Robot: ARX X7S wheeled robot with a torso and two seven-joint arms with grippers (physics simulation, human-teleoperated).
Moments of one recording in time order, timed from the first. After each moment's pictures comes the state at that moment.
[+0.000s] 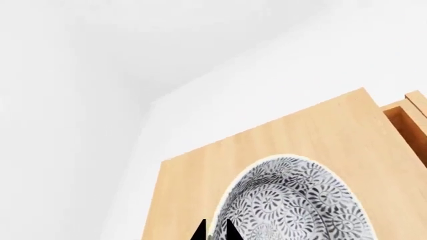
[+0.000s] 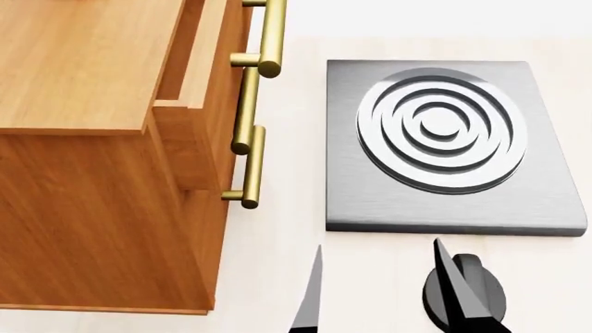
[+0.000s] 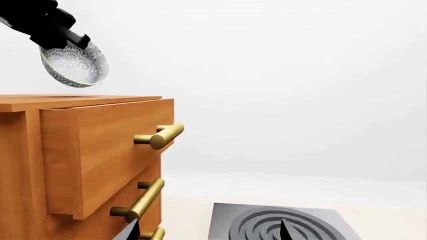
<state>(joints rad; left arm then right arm) -2.12 -0.02 1.43 -1.21 -1.07 -0.90 -0.20 0.02 0.46 -0.41 -0.77 0.23 0.20 0.53</state>
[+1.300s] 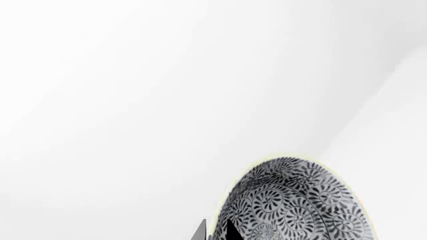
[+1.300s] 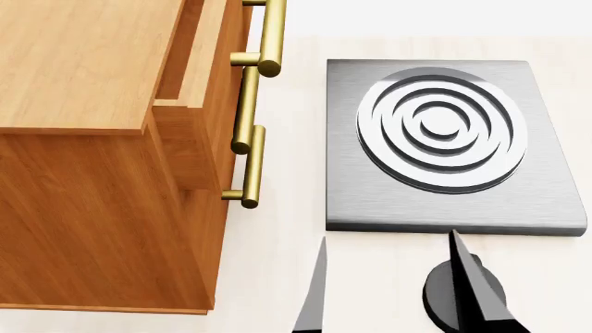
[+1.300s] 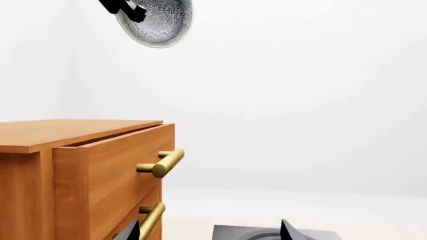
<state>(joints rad) -2.16 -0.29 1.50 -0.27 -0.99 -0.57 -0.43 0.02 0.49 -0.40 -0.88 0.24 0.24 0.57</state>
